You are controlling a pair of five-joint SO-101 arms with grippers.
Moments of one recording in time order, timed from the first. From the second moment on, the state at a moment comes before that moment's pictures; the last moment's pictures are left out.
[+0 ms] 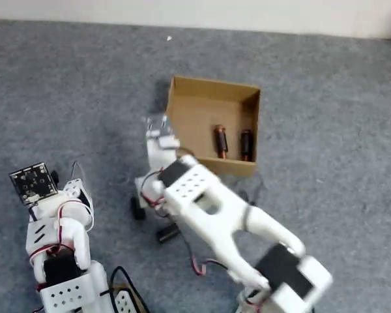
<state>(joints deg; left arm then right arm) -25.1 -103.6 95.7 44.3 9.1 -49.4 -5.0 25.2 53.0 -22.9</state>
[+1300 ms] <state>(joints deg) 5.1 -103.0 80.7 65.1 -16.7 1.0 -57.4 62.2 52.3 -14.6</state>
